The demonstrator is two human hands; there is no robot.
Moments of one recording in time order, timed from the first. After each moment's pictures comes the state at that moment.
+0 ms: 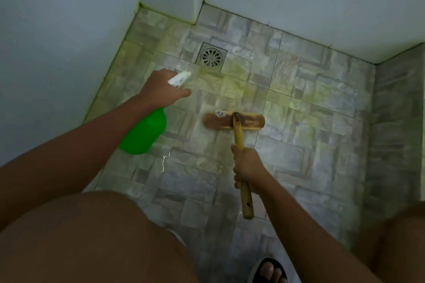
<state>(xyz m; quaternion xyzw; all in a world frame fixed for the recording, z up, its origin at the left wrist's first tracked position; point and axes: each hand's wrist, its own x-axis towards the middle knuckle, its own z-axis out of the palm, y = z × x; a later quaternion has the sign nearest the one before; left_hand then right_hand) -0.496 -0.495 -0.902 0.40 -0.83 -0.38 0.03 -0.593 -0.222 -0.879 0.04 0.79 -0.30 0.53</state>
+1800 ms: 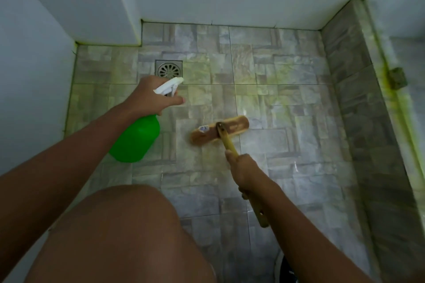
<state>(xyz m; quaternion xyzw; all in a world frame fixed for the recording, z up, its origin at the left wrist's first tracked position) -0.566 -0.501 -0.873 0.26 -0.85 -0.46 -0.04 -0.586 -0.209 -0.868 0.05 0.84 -0.21 0.49</state>
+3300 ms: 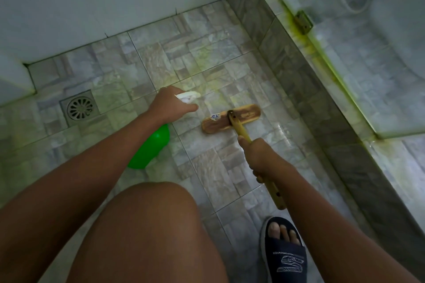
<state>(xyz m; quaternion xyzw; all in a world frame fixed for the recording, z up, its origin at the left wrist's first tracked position) -0.733 -0.315 -0.909 0.11 -0.88 -0.44 -0.16 -0.666 -0.057 -0.870 0.26 0.80 -0.33 0.42</state>
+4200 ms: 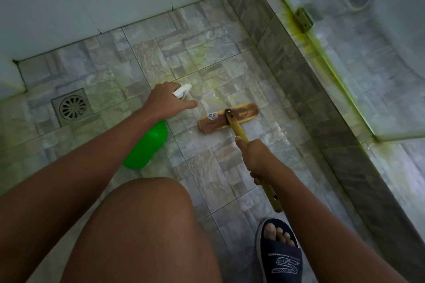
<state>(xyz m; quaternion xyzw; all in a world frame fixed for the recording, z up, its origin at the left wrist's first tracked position) -0.746 -0.312 -0.915 0.09 -0.92 -0.35 -0.13 -0.671 -0.054 -0.874 0.25 0.81 -0.32 0.42</state>
